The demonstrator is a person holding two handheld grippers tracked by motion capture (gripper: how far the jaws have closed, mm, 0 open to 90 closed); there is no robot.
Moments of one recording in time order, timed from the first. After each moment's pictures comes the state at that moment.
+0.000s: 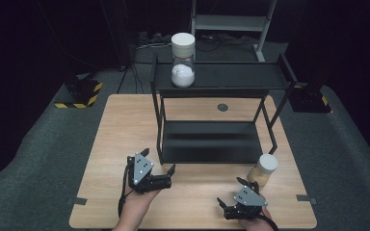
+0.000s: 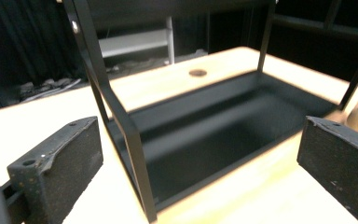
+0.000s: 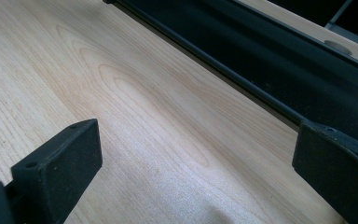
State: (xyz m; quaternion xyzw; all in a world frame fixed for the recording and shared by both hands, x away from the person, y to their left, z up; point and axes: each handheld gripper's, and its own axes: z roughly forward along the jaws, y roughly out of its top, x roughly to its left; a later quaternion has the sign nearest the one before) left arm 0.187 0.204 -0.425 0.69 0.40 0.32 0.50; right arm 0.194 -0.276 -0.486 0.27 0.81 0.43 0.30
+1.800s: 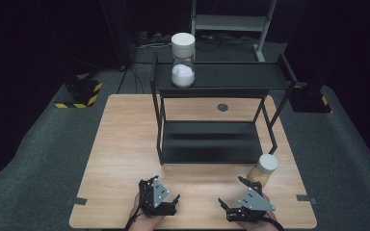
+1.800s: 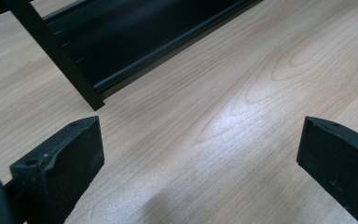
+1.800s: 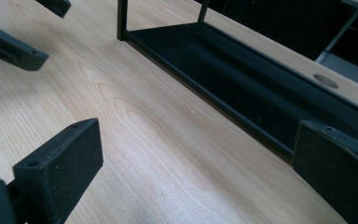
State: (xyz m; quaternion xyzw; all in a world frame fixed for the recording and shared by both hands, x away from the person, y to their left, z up) left arm 0.181 0.179 -0.481 0.79 0.36 0.30 0.39; right arm 0.180 -0.288 -0.472 0.24 0.79 0.47 0.31
